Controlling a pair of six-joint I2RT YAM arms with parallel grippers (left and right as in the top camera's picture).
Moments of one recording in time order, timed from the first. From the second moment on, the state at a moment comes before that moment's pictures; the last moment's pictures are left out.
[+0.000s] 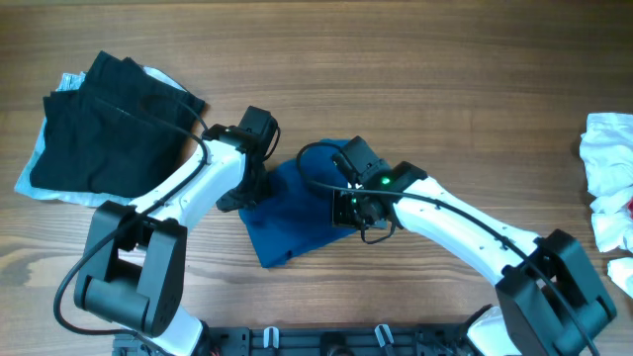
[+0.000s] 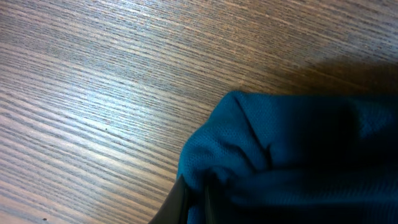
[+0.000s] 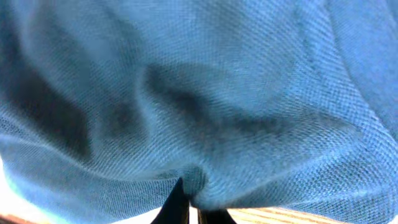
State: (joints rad) left arm -0.37 1.76 1.07 -0.93 -0.14 -0.69; right arm 0.67 1.64 0.96 -0.65 -0.22 0.76
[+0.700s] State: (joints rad) left arm -0.37 1.76 1.07 -0.94 -0.14 -0.69; right arm 0.68 1.65 0.96 -0.77 -0.14 0.77
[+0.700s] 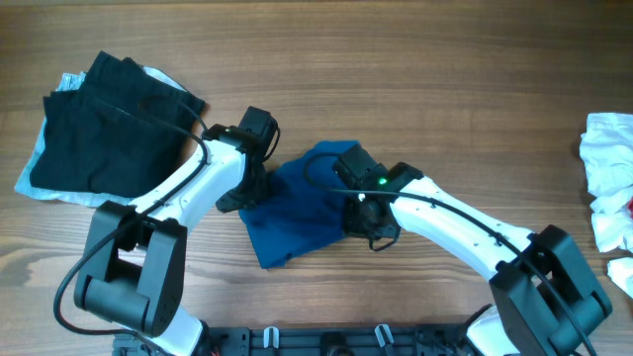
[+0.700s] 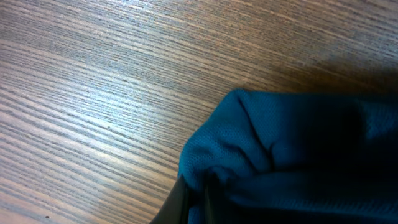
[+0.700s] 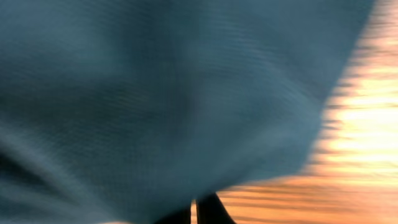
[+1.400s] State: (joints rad) left arm -0.37 1.76 1.07 -0.94 -0.14 -0.69; right arm 0.75 1.63 0.96 -0.64 -0.25 0.84
